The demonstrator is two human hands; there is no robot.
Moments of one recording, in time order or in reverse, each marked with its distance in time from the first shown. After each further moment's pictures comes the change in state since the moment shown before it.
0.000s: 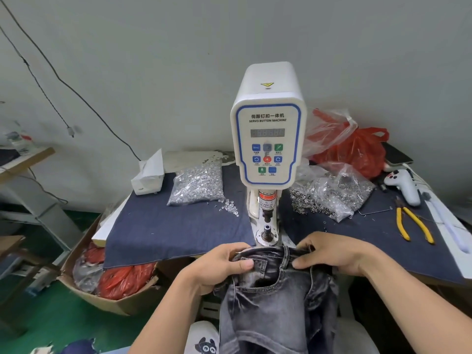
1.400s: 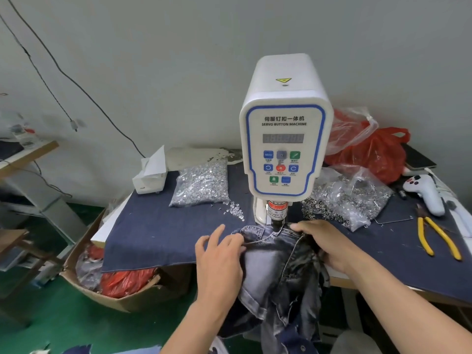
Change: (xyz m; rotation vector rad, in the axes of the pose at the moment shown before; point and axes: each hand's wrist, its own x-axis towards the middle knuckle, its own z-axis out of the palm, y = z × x) left_hand 0.018 -0.009 0.021 1.283 0.901 0.185; right_hand 0.071 -0.001 -0.011 0.365 0.367 -0.018
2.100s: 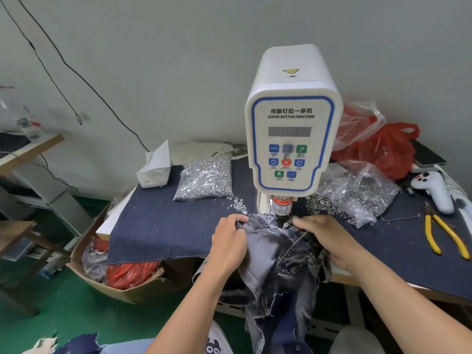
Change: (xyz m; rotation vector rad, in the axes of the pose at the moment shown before) left_hand 0.042 0.005 -0.006 -0.674 -0.243 -0.393; right_hand 0.005 0.006 0.001 -0.066 0.075 -0.101
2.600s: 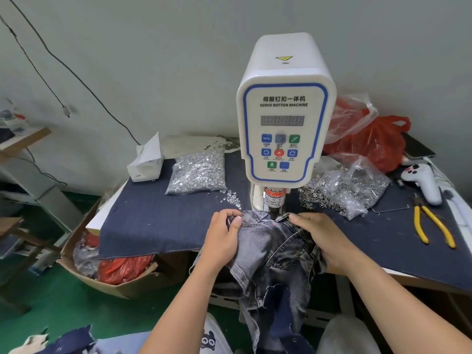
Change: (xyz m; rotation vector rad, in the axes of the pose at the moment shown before) left_hand 0.020 -0.038 0.017 -0.069 0.033 0.164; right_hand -0.009 0.015 0.001 -0.019 -0.049 -0.125
